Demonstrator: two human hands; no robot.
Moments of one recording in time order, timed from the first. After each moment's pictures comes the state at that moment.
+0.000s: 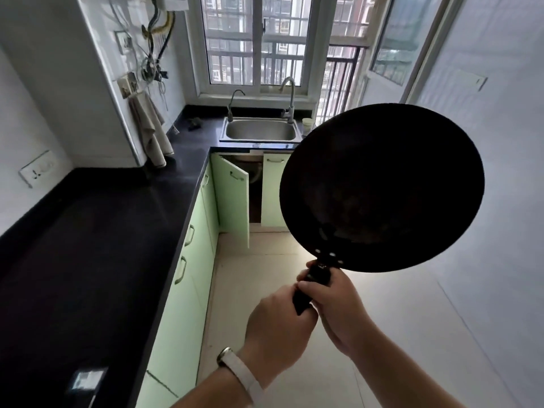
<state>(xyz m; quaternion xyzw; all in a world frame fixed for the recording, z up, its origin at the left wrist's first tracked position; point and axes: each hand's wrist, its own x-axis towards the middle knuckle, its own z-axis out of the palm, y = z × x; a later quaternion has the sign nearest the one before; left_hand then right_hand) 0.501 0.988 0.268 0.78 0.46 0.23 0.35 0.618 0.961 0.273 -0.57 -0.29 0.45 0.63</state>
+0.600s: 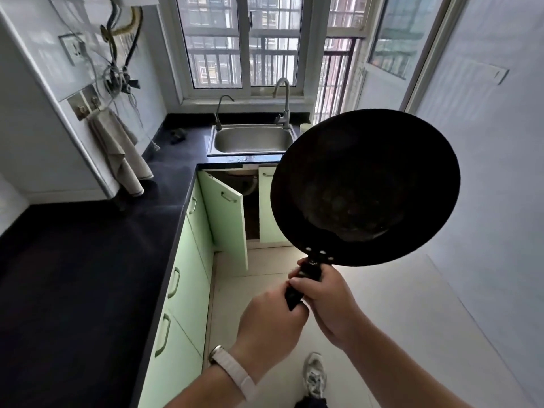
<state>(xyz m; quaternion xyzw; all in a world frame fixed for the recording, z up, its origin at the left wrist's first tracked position) 0.576 1.183 0.268 0.79 0.46 0.19 0.35 0.695 1.155 0.258 -0.57 -0.28 0.45 0.63</state>
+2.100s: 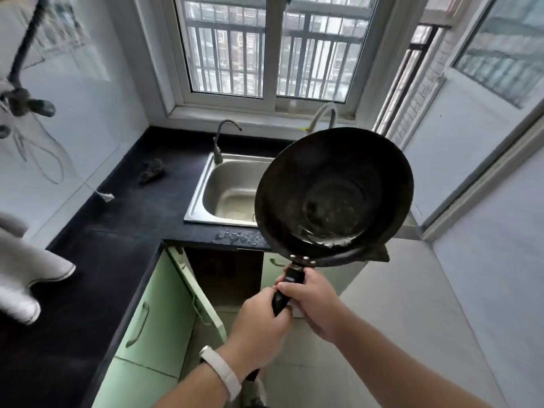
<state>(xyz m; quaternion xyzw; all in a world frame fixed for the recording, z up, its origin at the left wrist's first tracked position) 0.854 1.734 0.213 0.69 0.51 0.20 0.47 0.994 1.730 0.209 -0.55 -0.29 0.60 0.50</state>
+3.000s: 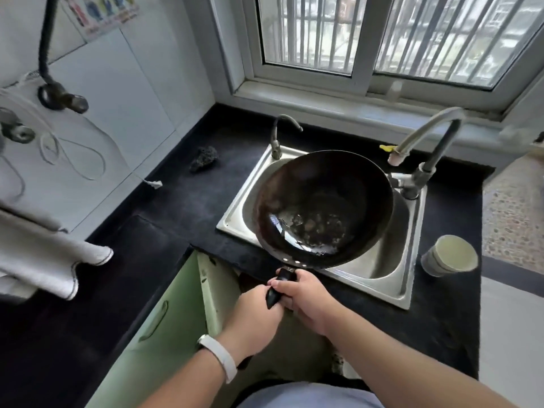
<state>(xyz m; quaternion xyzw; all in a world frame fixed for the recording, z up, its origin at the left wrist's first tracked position) 0.914 1.907 0.180 0.56 0.72 0.11 0.40 1.044 1.949 0.142 -0.47 -0.23 0.78 0.33</state>
